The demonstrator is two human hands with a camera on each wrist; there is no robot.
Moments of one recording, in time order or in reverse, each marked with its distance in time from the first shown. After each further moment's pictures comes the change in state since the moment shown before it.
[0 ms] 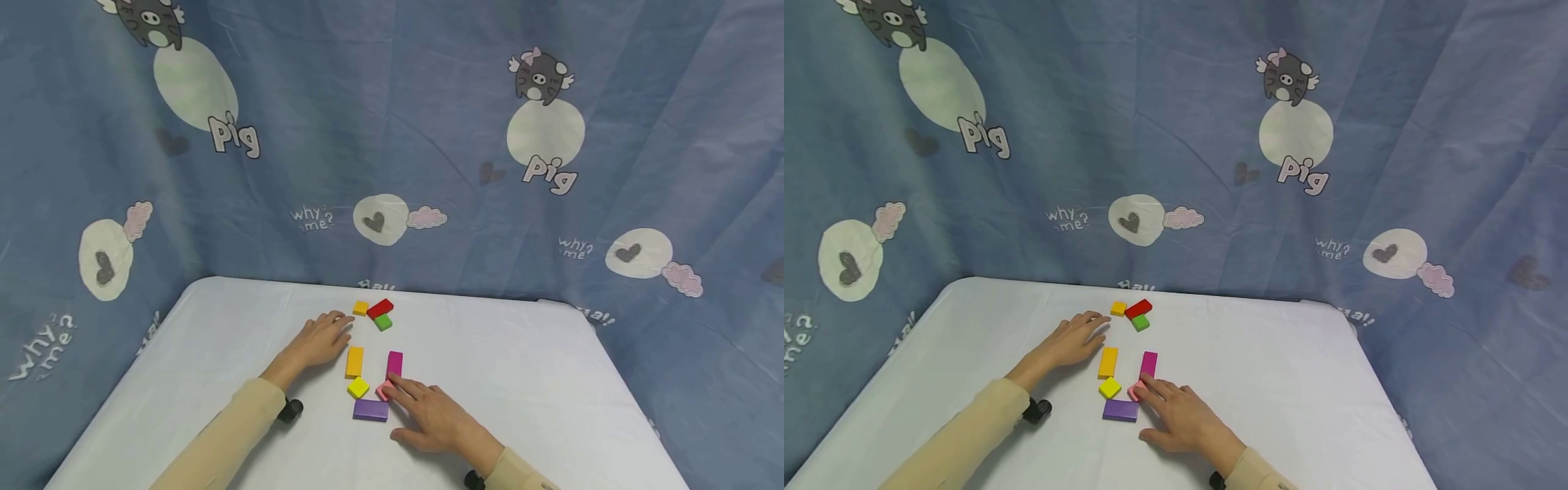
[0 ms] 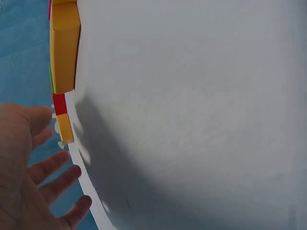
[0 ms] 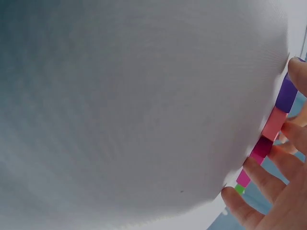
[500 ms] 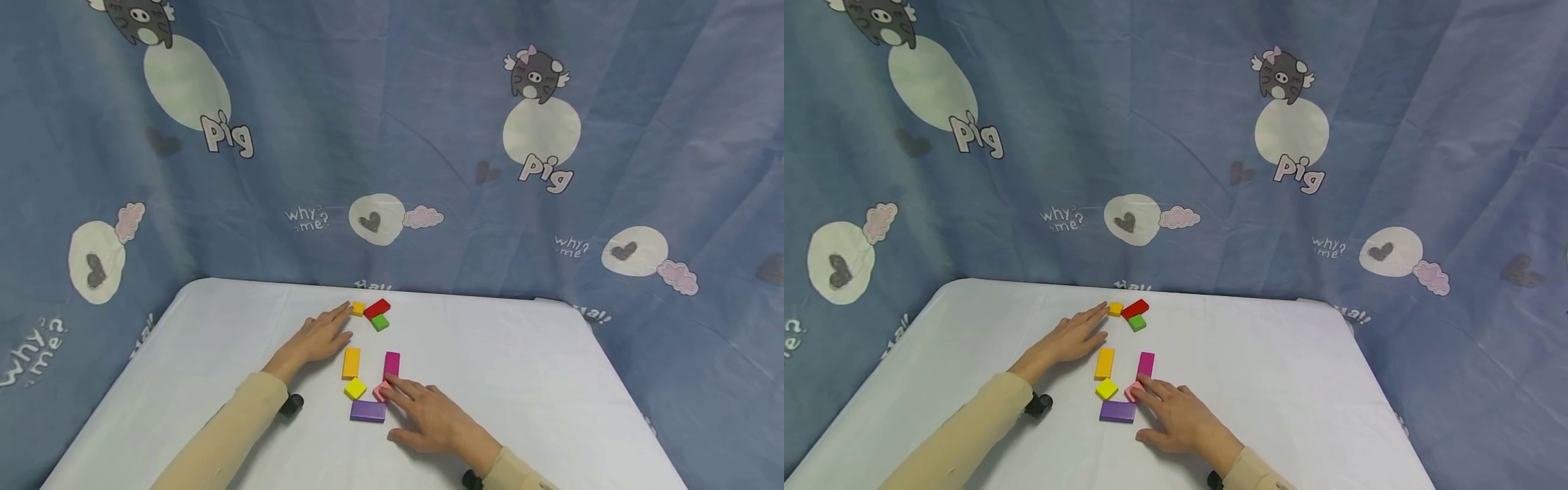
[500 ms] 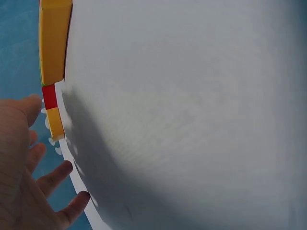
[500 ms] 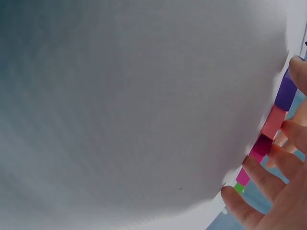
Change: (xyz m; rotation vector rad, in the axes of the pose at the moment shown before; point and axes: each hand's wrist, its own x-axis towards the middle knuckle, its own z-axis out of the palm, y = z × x) left_hand 0.013 -0.008 0.007 -0.070 -0.040 0.010; right_hand 0.001 -0.001 0.000 0.002 -0.024 0.029
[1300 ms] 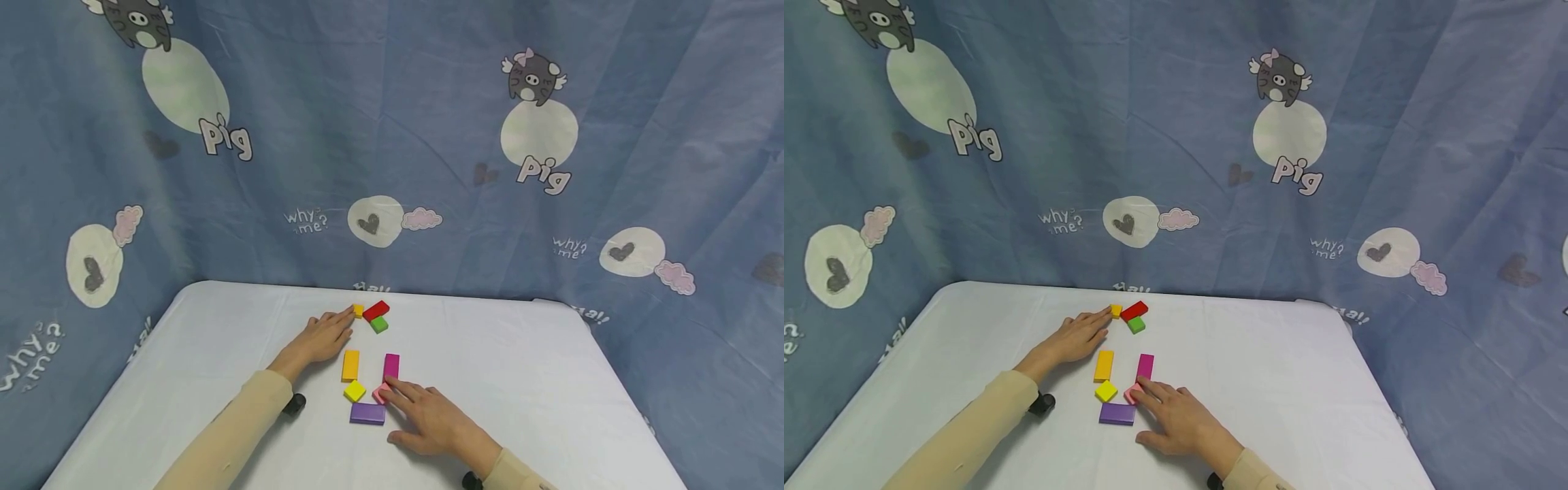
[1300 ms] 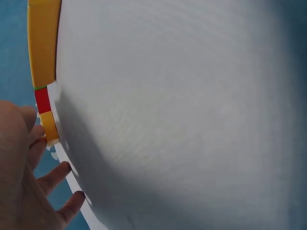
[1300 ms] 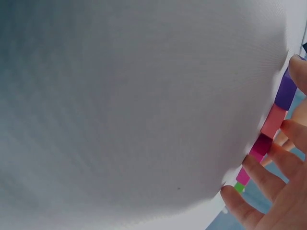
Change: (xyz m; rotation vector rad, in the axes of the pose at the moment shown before) left_hand 0.009 0.007 0.000 0.101 -0.033 0.016; right_hand 0.000 0.000 -0.001 0.010 -0.004 0.003
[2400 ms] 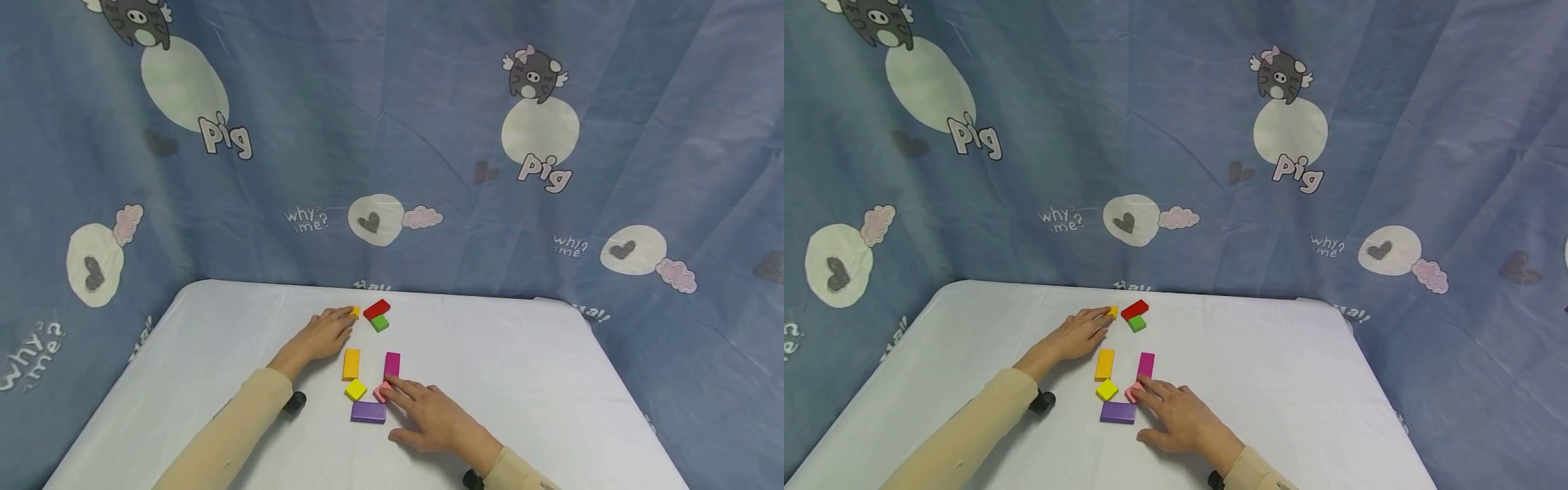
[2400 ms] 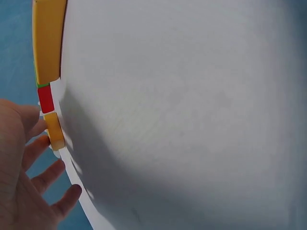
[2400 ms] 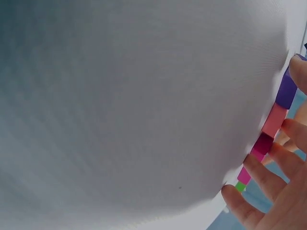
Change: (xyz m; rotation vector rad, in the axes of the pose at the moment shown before) left_hand 0.003 -0.003 -0.001 -0.008 0.027 0.040; right_hand 0.001 0.001 0.002 -0.007 0.002 0.008
